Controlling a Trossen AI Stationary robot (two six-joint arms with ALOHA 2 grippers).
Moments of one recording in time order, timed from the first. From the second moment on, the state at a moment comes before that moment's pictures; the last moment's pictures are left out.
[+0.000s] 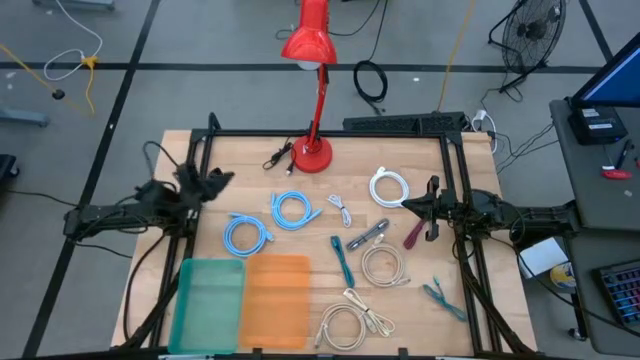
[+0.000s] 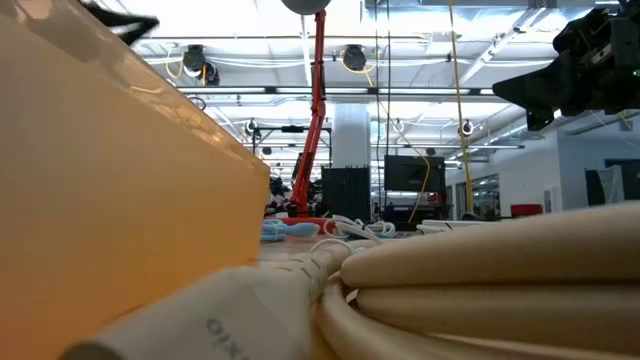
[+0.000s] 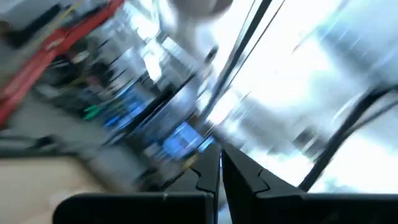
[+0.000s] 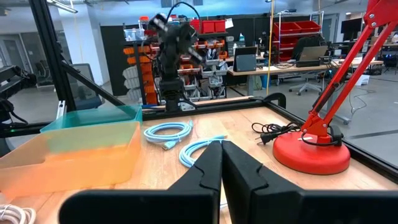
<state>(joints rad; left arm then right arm) 0.14 0.14 0.01 0.67 -0.14 -0.79 -0.01 0.01 0.02 0.06 0.13 0.09</state>
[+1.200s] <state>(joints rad) 0.23 0.69 0.82 -0.47 -0.09 -0.55 -0.01 0.01 0.02 0.06 0.13 0.09</state>
